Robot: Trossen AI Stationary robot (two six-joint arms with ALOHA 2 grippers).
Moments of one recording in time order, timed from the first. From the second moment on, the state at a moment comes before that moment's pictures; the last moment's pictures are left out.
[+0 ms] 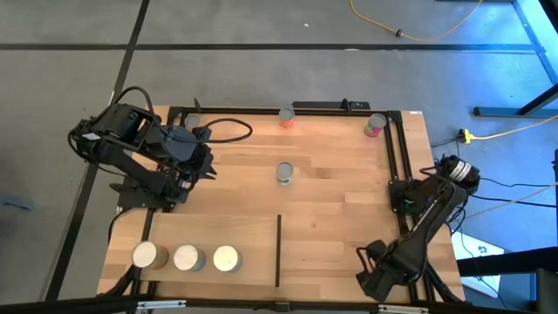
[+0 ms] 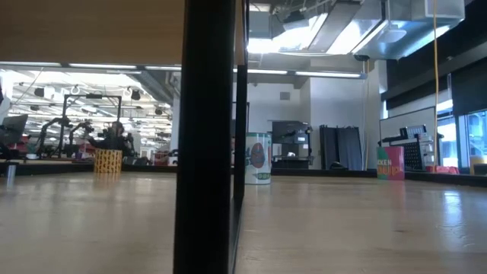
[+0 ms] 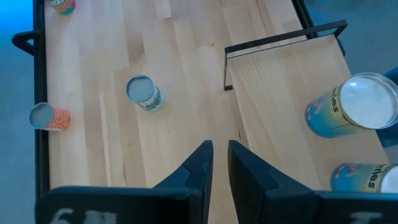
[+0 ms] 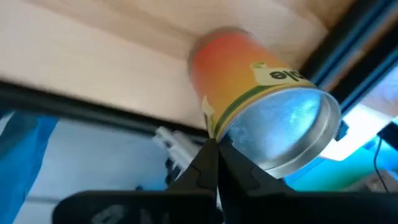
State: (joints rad) left arm -0.25 1.38 2.03 -1.55 -0.09 0.00; right arm 0.93 1.69 1.26 -1.07 -0.36 2.11
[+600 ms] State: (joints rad) left arm -0.25 1.38 2.03 -1.55 -0.09 -0.02; right arm 0.62 1.69 1.62 -1.44 -0.25 1.53
